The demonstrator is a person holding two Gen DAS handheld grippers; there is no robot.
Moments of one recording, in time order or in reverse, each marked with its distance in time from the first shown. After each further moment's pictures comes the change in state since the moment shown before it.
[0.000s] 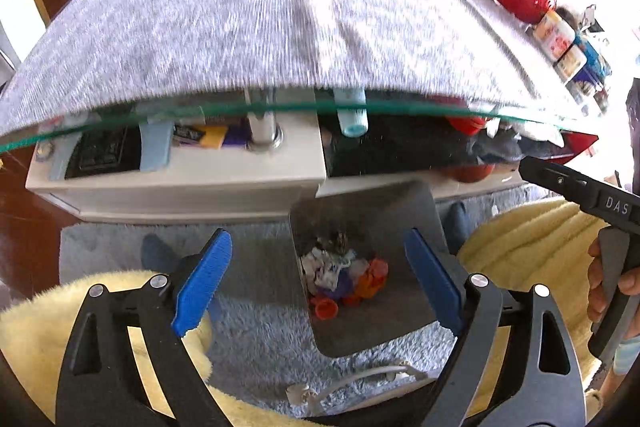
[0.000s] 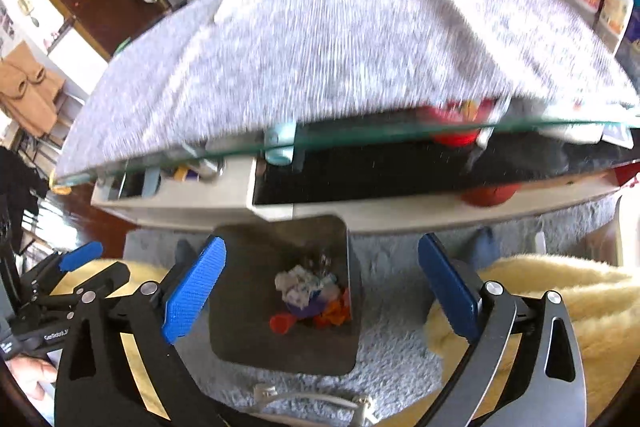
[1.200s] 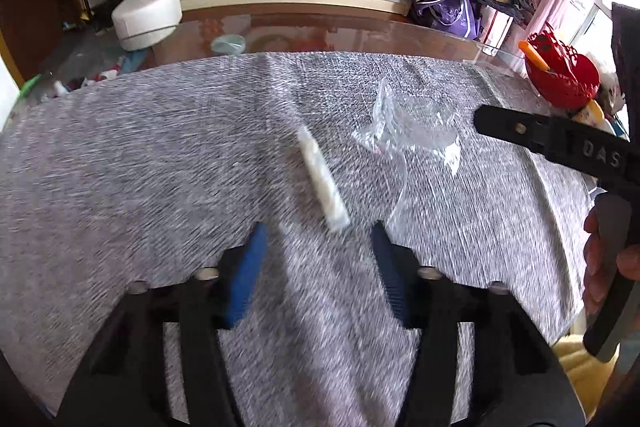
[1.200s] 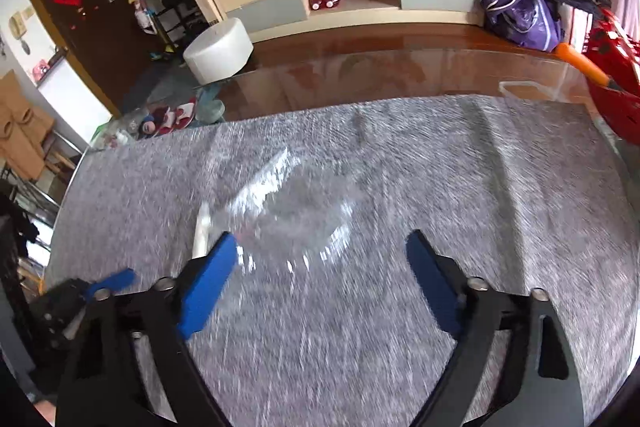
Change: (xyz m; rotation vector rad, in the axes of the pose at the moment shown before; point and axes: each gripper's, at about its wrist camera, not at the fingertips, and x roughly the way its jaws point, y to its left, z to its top) left arm 0.093 0.000 0.270 0.052 -0.057 -0.028; right arm 0.091 0.036 0.285 -0.058 -0.086 -0.009
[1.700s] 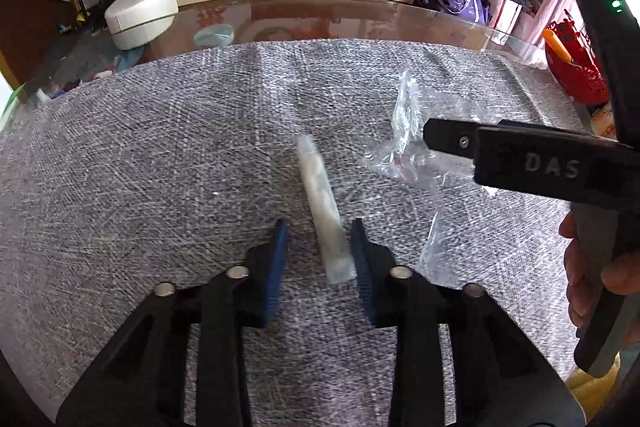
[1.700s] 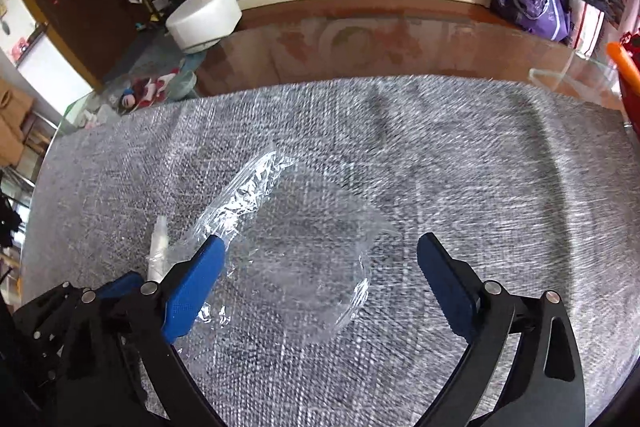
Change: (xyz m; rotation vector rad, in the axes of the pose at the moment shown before) left arm 0.043 0.002 0.013 0.029 0.023 0.045; right arm 0.067 0.011 0.007 -0.026 0.112 -0.044
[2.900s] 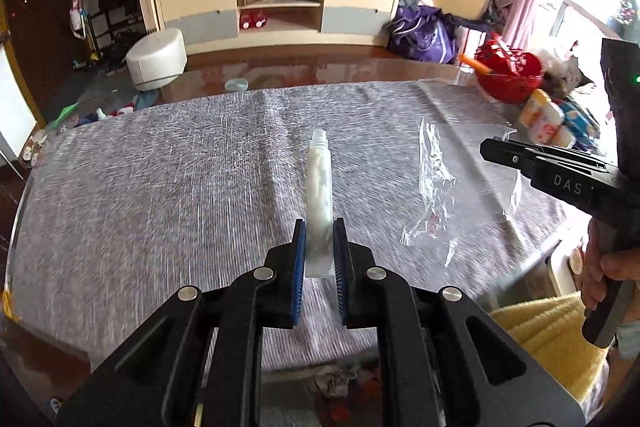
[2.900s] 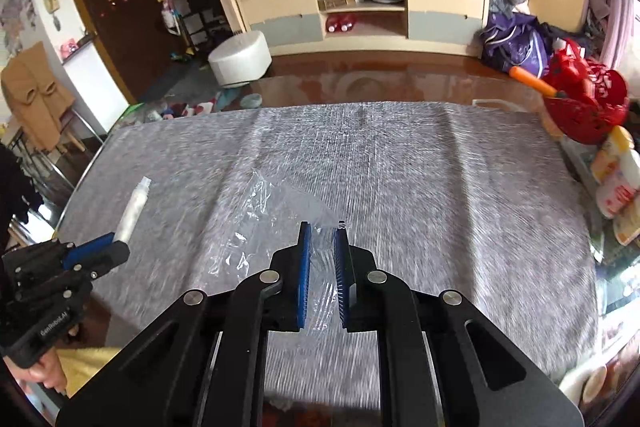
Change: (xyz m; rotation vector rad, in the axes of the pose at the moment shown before) left arm -0.189 -0.034 -0.101 0.046 -0.187 -0.026; right arm -0.198 -0.004 -0.125 -0.084 -0.229 0.022
